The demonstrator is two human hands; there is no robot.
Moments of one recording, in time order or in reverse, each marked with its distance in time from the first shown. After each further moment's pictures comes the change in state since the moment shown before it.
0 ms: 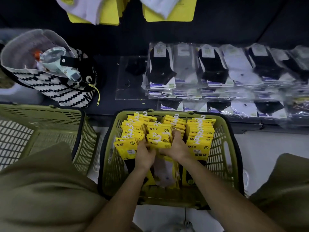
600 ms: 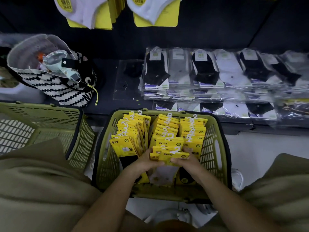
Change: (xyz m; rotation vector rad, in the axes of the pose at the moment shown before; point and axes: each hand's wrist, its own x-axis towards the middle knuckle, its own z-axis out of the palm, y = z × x) left_hand -0.024 -0.006 0.005 -0.077 -0.514 -0.131; right_hand -0.045 0.071 -0.033 0.620 -0.183 0.091
